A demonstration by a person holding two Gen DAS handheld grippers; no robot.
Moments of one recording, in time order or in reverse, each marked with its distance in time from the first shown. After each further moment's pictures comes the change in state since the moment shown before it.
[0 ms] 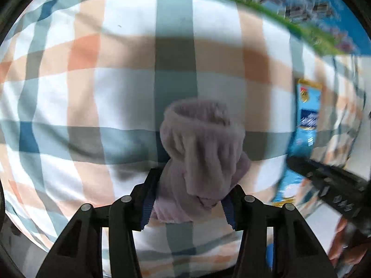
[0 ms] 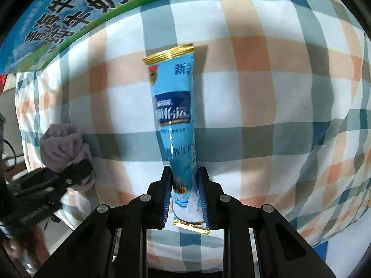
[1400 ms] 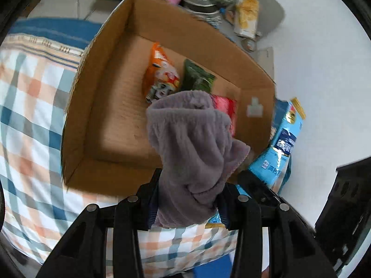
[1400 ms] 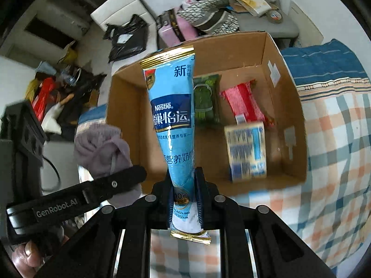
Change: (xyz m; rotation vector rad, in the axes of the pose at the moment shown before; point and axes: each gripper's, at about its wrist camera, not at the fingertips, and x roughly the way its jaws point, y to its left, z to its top) left arm -0.193 0.024 0.152 -0.220 -0.210 -0.377; right arm -0.199 0.125 0.098 -0.012 -0.410 0.151
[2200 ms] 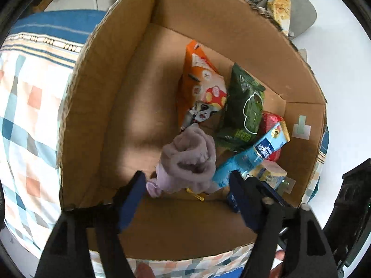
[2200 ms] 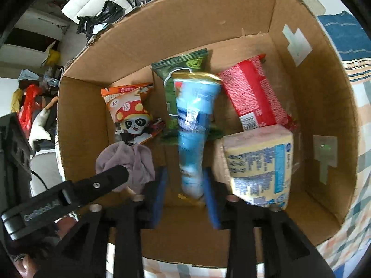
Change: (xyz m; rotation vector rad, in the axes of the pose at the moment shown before) left arm 0.036 0.017 0.035 -0.031 0.008 0.173; right arm 0.136 -0.025 0.033 0.088 0.123 -0.023
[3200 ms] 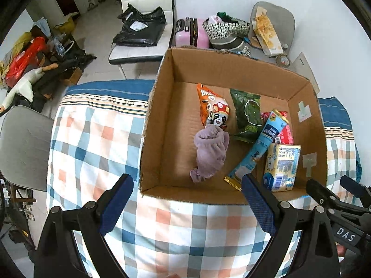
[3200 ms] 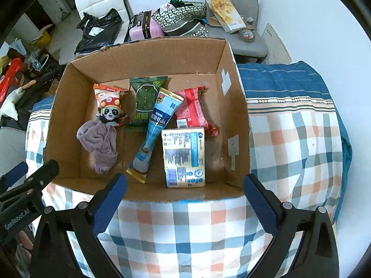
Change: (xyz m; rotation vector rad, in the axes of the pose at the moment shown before) left arm -0.079 -0.025 -0.101 0.223 -0.410 0.320; right arm -0.113 -0.014 -0.065 -0.195 -0.199 -0.291
